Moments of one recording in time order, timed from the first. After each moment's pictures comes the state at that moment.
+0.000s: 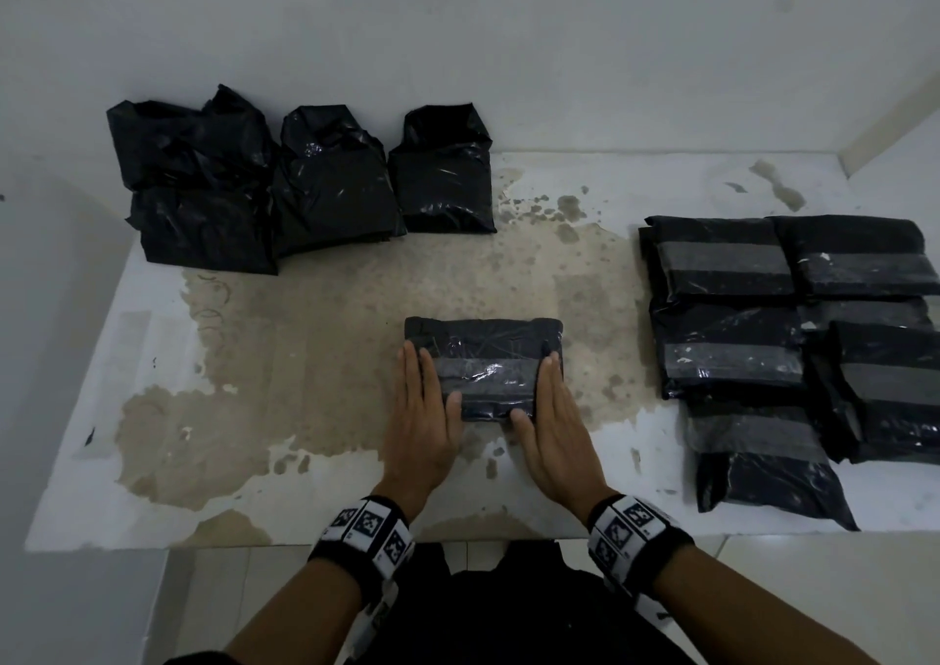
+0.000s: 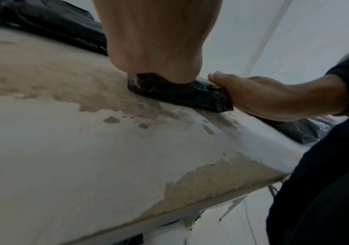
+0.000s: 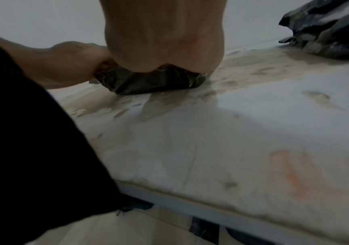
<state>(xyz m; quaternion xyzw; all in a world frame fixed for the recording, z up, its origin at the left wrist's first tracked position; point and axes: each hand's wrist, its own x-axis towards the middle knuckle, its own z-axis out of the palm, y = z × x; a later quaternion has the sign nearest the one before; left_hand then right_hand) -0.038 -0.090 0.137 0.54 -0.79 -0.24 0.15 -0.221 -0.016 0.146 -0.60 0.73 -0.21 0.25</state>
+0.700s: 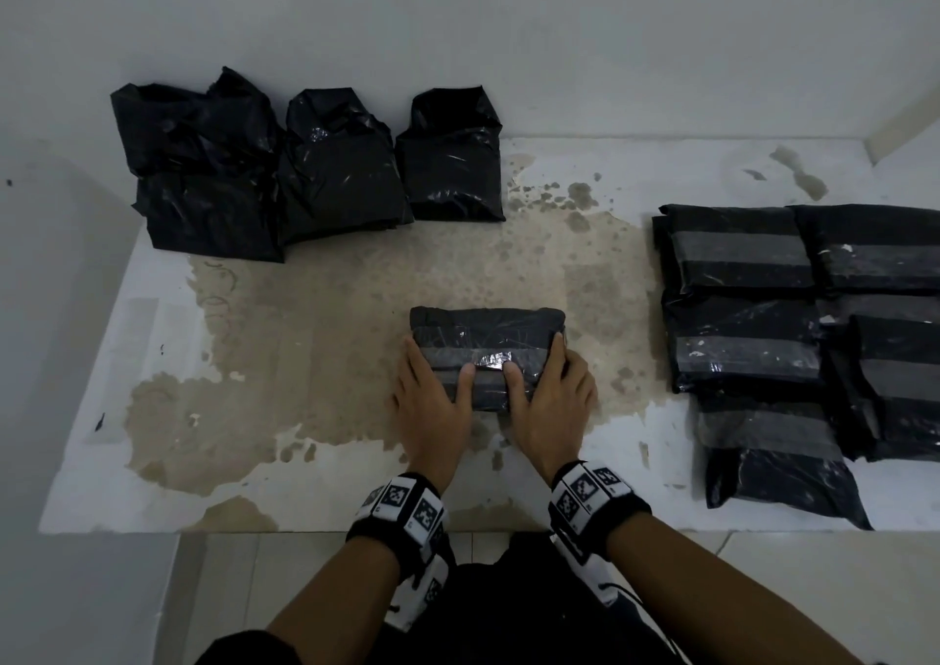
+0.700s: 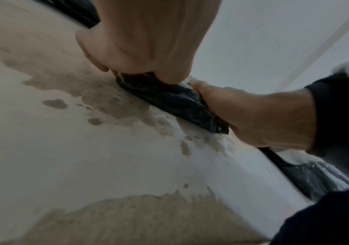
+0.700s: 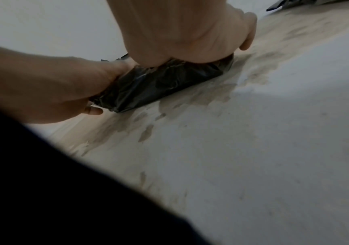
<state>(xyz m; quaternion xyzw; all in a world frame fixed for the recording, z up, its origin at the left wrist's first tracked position) -0.067 -0.094 0.153 0.70 -0.64 -0.26 0.16 -0.194 -0.056 0.137 -0.44 0.86 -0.24 0.10</state>
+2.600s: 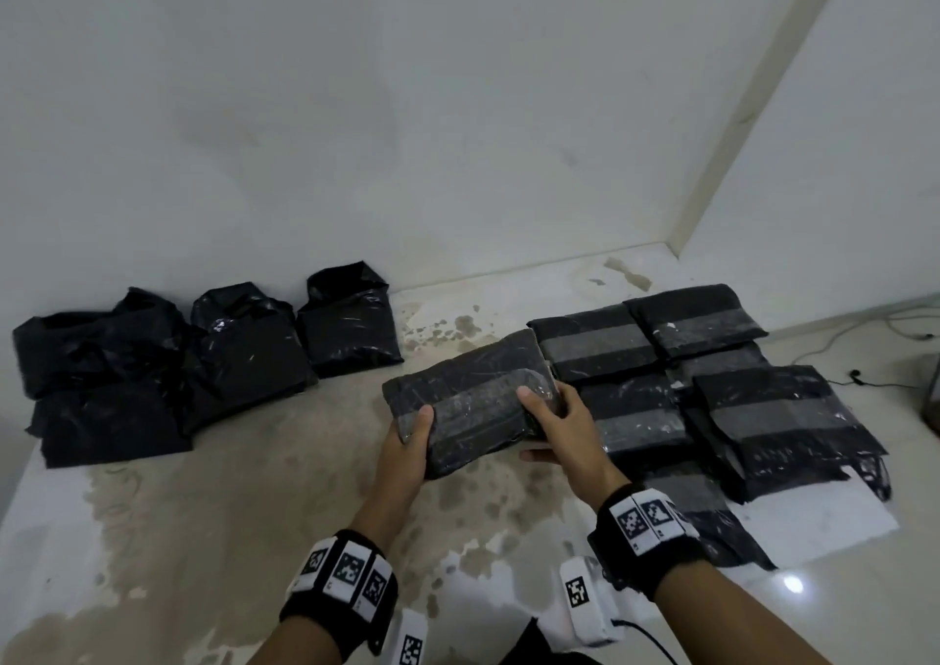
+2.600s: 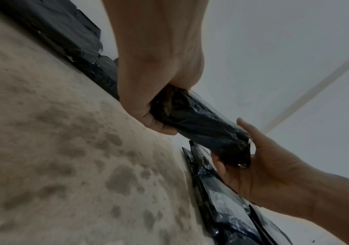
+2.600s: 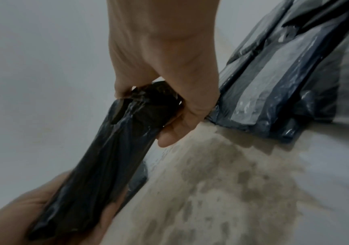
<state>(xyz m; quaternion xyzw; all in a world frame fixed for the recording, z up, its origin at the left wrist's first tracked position) -0.151 -0.165 0.221 0.55 -0.48 -0.64 0.25 -0.340 -0.064 0.255 -0.15 0.67 -0.57 0.46</state>
